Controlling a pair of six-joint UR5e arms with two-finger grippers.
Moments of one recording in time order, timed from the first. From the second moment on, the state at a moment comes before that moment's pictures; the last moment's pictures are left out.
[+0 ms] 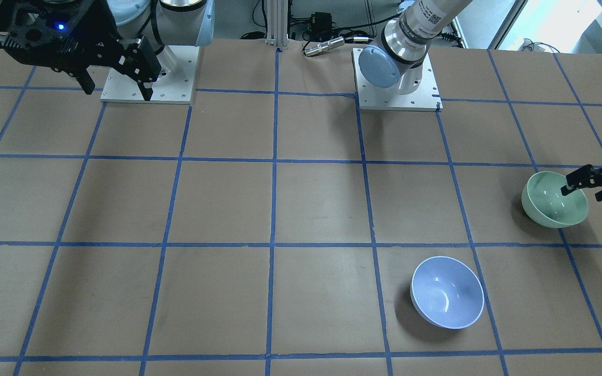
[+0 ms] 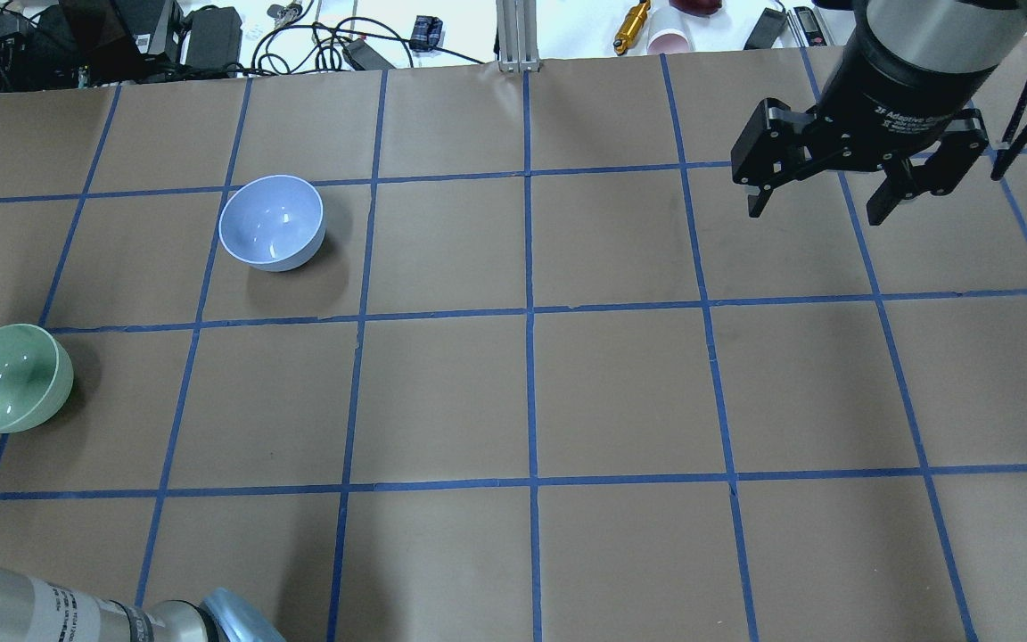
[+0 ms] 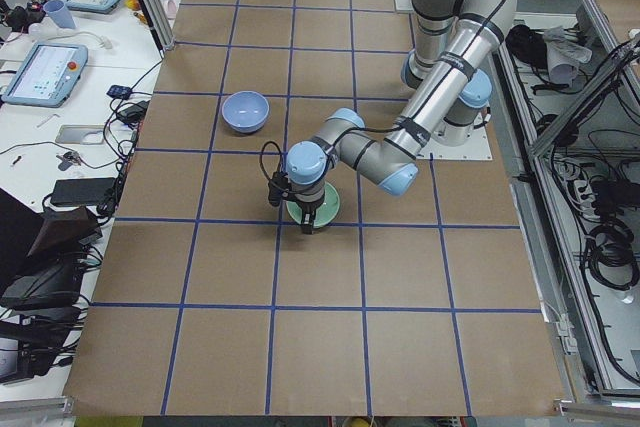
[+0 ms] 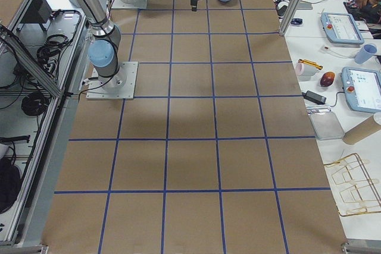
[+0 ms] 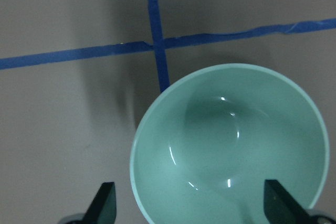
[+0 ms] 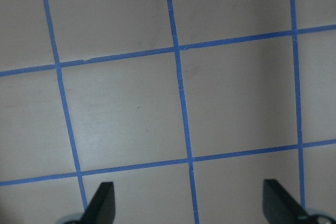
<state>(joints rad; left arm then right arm) -0.66 -1.96 -1.74 -1.10 1.55 1.02 1.58 -1.67 1.55 -1.46 -1.56 0.13</state>
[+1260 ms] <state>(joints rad) -0.63 -2.04 -1.75 -1.09 1.56 1.01 1.58 -1.67 1.55 -1.46 -1.56 0.13</state>
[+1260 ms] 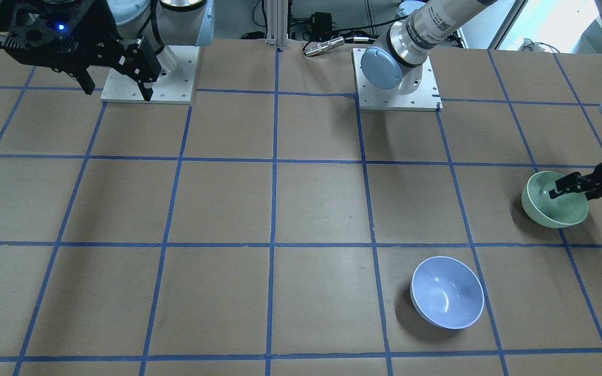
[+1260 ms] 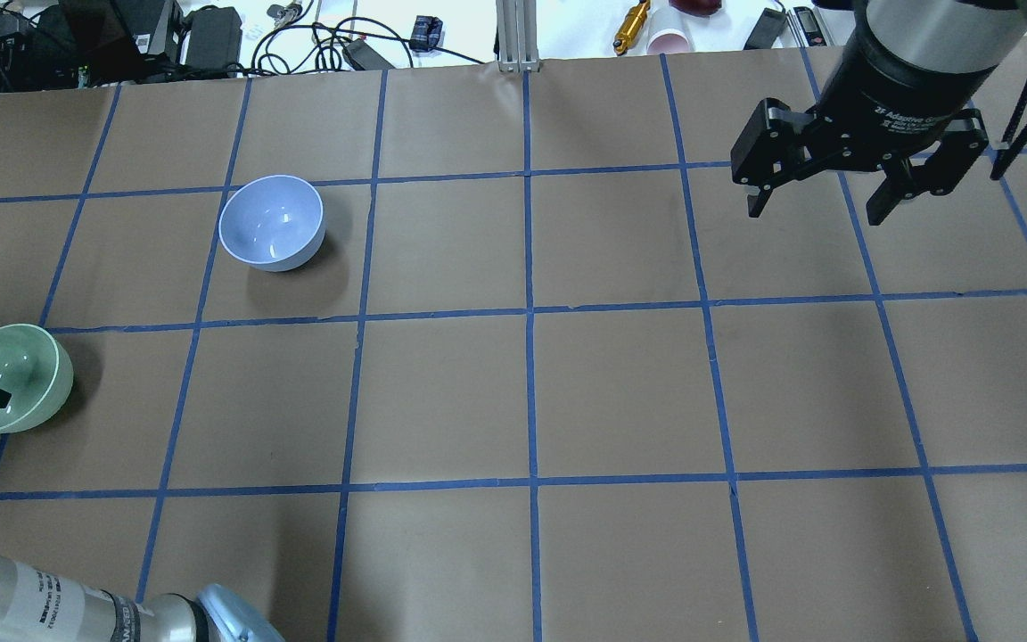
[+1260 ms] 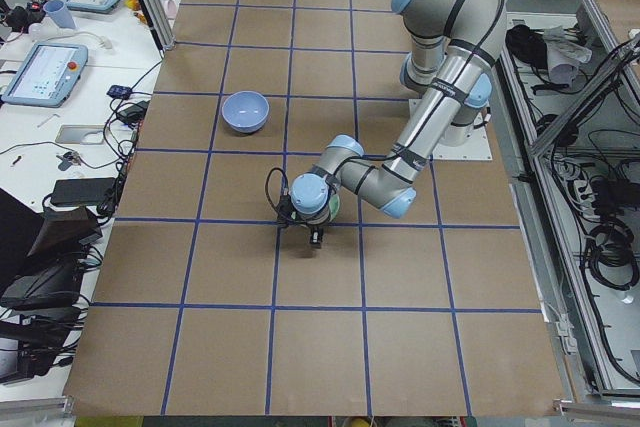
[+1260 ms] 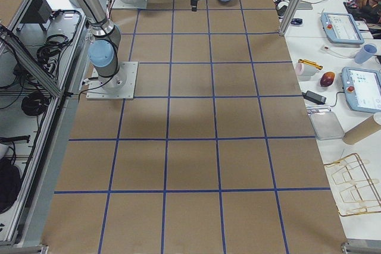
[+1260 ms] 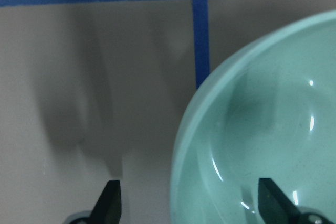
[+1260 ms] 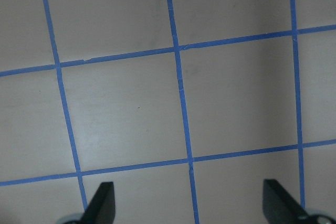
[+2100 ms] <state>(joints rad) -0.63 -2.04 -1.75 -1.10 1.55 1.01 1.58 -1.67 1.55 -1.46 -1.56 0.13</state>
